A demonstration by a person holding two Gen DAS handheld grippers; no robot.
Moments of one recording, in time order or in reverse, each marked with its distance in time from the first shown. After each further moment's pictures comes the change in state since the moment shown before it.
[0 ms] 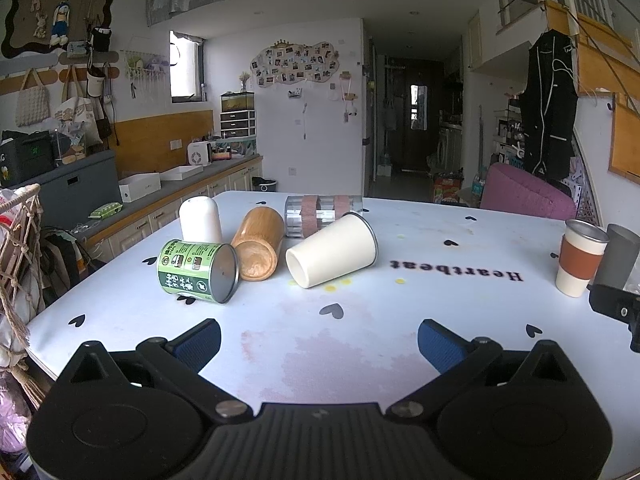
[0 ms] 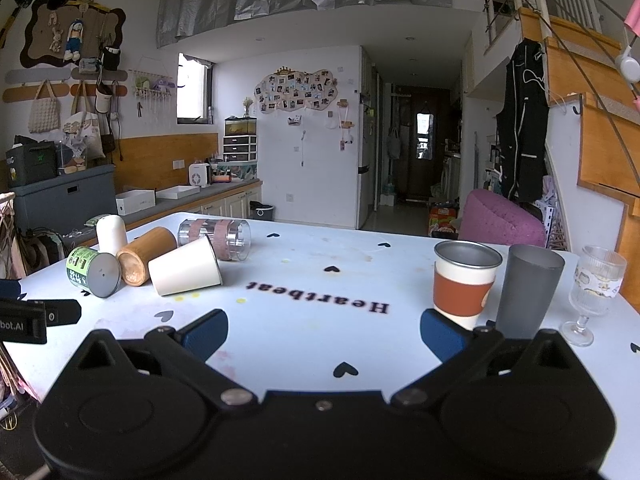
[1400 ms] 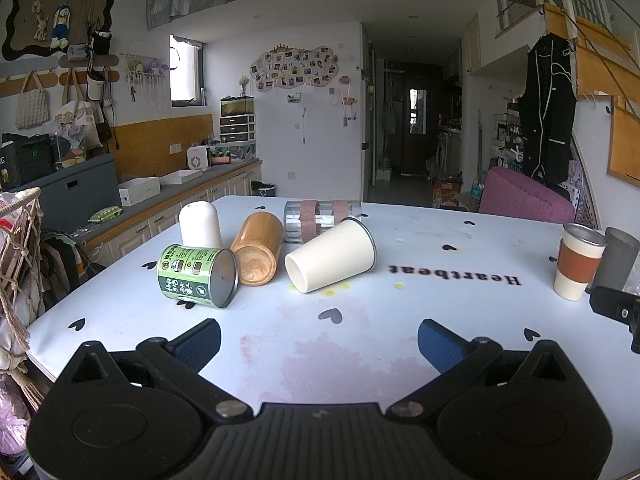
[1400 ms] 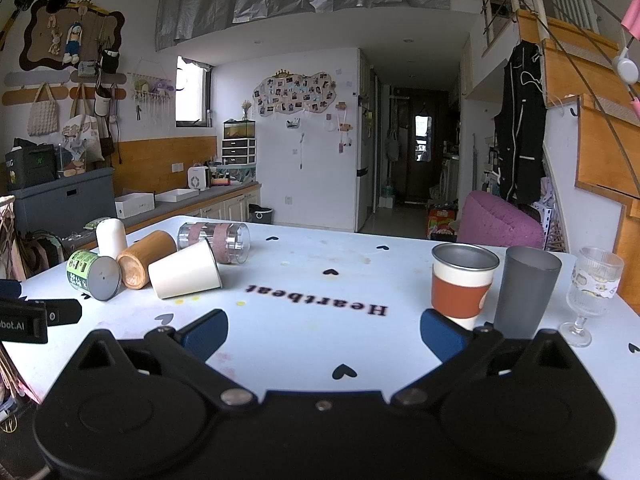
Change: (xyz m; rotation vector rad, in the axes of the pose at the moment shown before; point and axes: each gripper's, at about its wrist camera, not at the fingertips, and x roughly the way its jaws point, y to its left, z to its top) left arm 0.000 0.000 0.001 -0.003 -0.005 -0.002; right arm -0.003 -0.002 -0.002 0.003 -0.002 -0.003
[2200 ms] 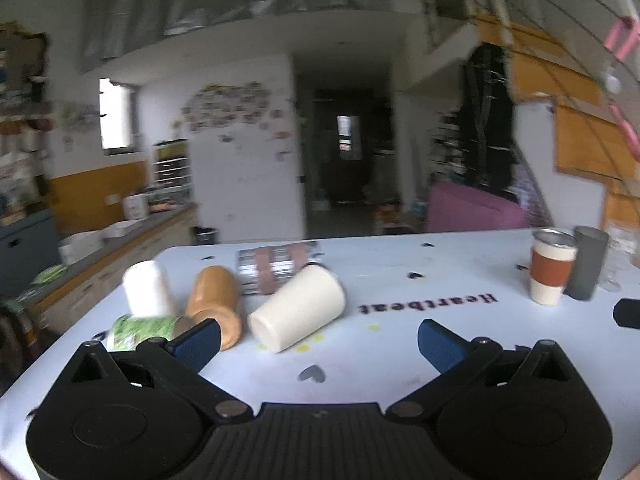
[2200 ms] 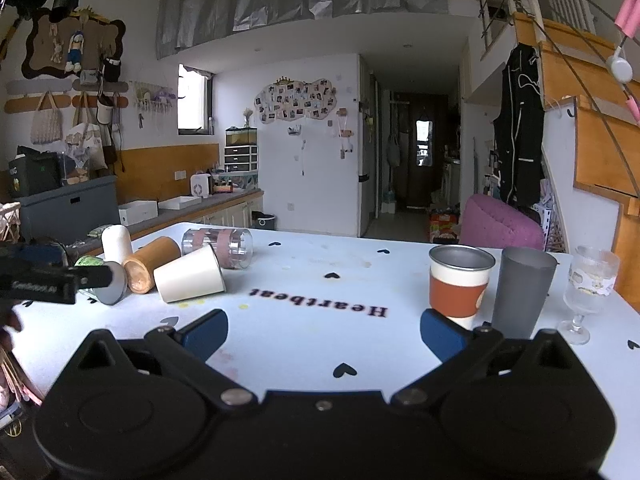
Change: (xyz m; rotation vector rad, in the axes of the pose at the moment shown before) left arm 0.046 0.024 0.028 0.145 -0.118 -0.219; right arm -0.005 -0.004 0.002 0.012 -0.018 0.011
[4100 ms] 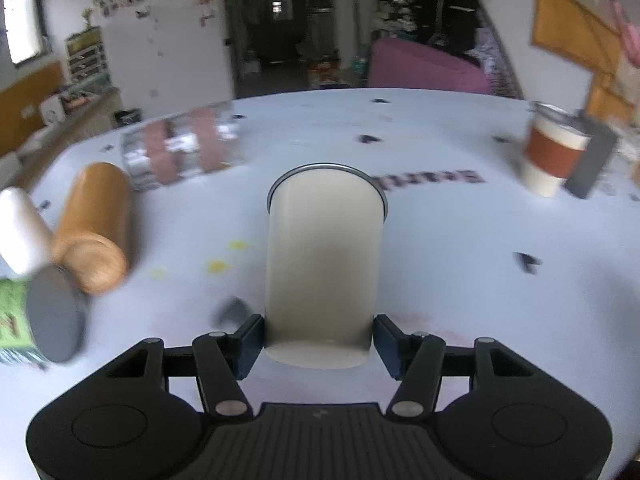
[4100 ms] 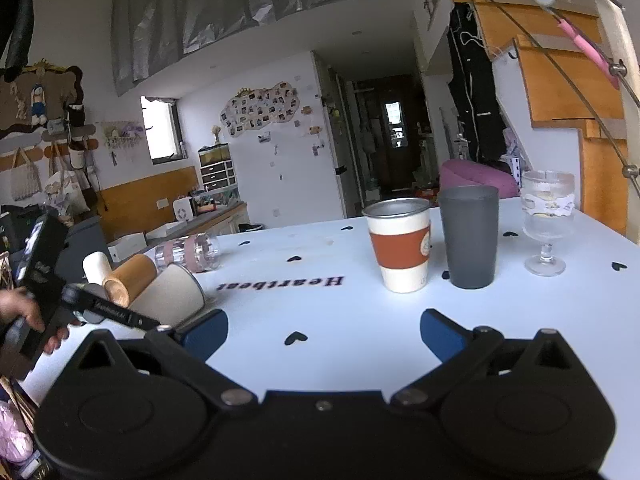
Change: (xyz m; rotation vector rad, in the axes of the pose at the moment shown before) left arm 0.123 -0.031 -0.007 0.052 0.465 -0.201; right arm -0.015 -0.067 -0.044 0.204 -0.012 -0.013
